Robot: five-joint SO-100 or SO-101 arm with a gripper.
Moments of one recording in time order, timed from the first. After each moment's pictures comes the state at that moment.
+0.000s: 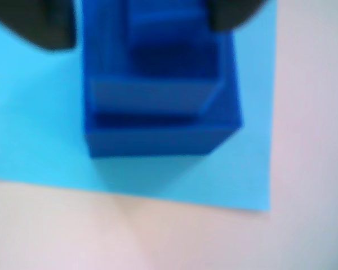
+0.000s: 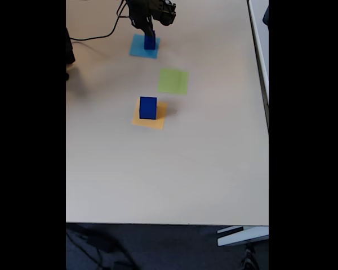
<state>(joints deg) -17.9 93.6 106.5 49.5 108.7</state>
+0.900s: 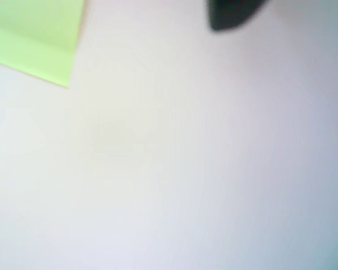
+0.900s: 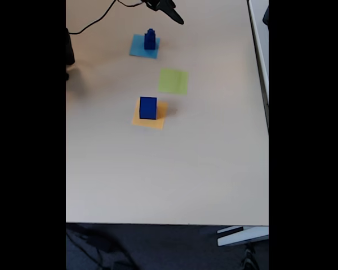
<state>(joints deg) -7.4 101.3 90.6 49.4 77.0</state>
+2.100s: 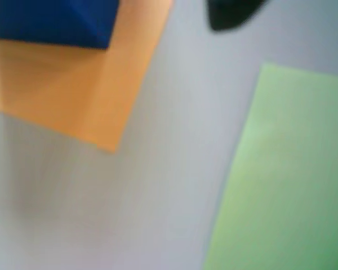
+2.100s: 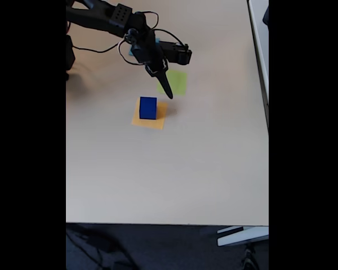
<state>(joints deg) 16.3 83.5 92.6 53.9 58.4</state>
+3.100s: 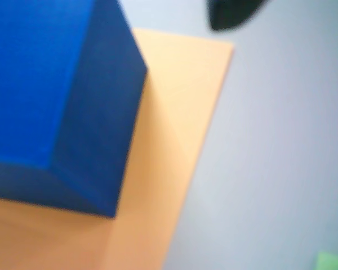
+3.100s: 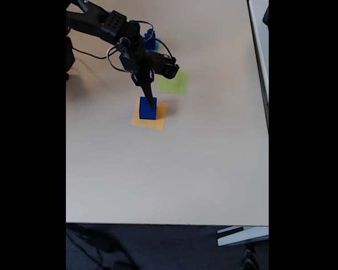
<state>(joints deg) 21.8 83.7 93.6 62.8 56.1</state>
